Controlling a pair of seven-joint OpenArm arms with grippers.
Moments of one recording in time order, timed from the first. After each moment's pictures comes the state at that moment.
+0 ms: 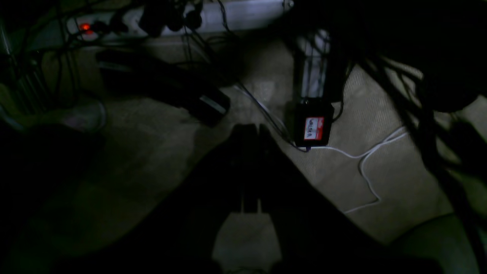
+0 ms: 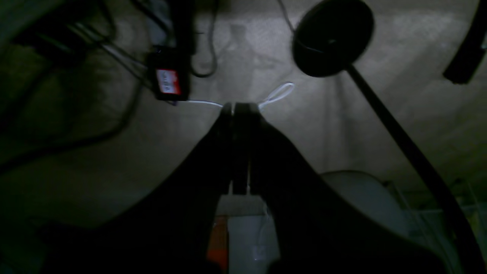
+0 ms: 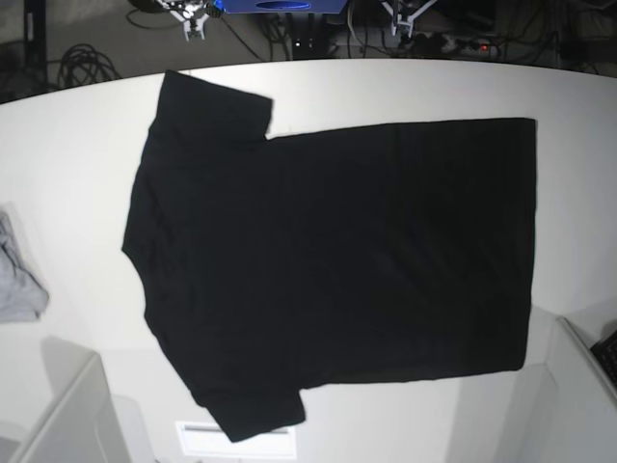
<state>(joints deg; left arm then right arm) 17.7 -3.7 1.8 21.4 0.8 0.3 -1.1 -12.9 4.0 -0.5 16.5 -2.0 0.8 -7.7</state>
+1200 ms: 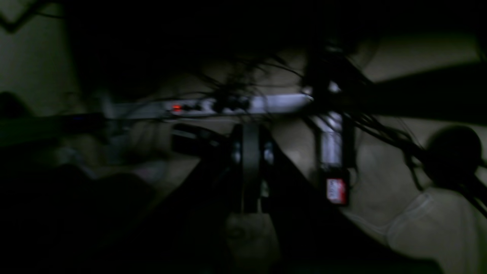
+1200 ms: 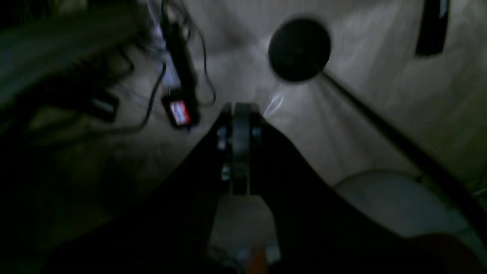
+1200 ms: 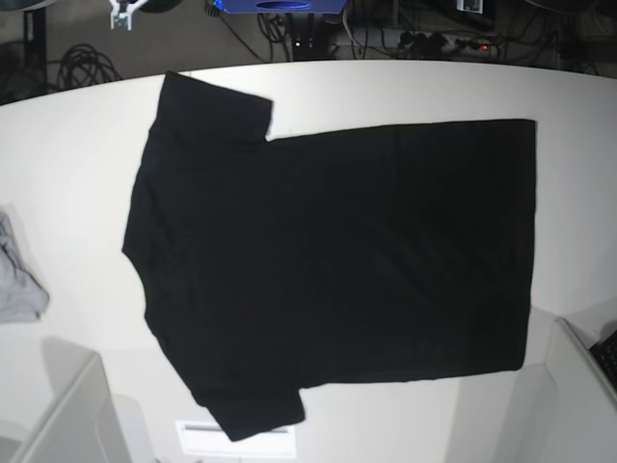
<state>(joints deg) 58.6 -11.1 -6.8 88.1 -6.7 0.3 0.2 -51.6 7.9 11.1 90.4 15.0 0.4 -31.8</state>
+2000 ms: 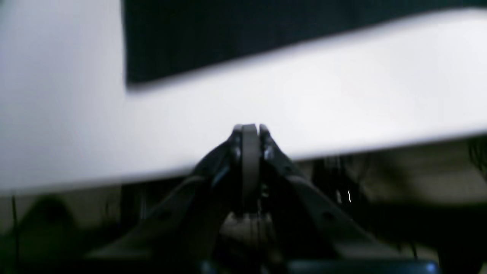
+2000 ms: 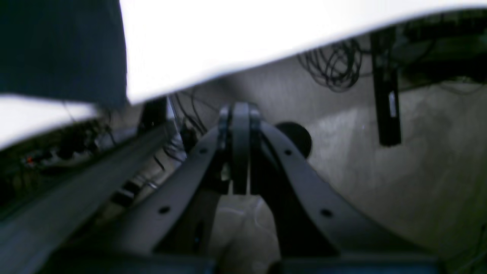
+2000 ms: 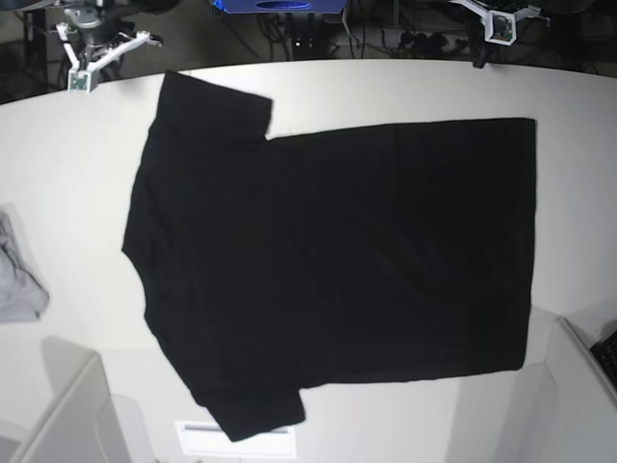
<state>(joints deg) 65.6 -11.8 -10.8 111.5 -7.0 0.3 -7.9 -47.9 7.0 19.0 113.9 15.9 0.9 -39.3</state>
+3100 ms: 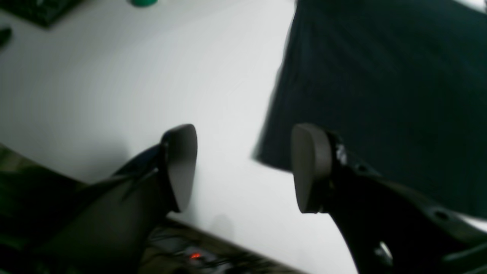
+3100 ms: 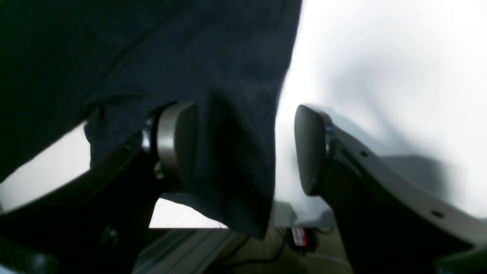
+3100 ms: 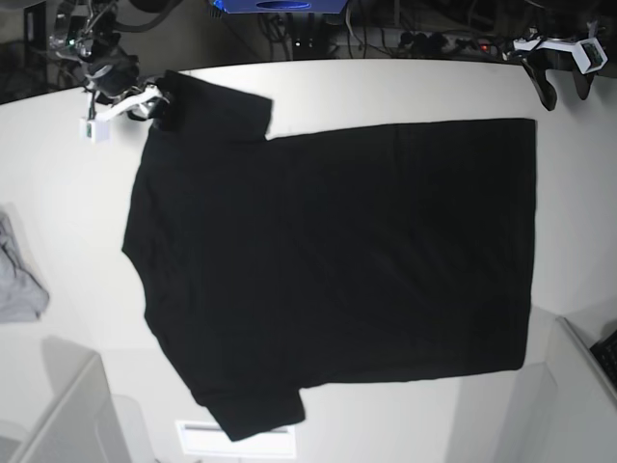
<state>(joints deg) 56.7 -10.4 -28.6 107.4 -33.0 -3.0 -7.6 -31.6 7.0 23.0 98.4 42.3 16.0 -44.2</state>
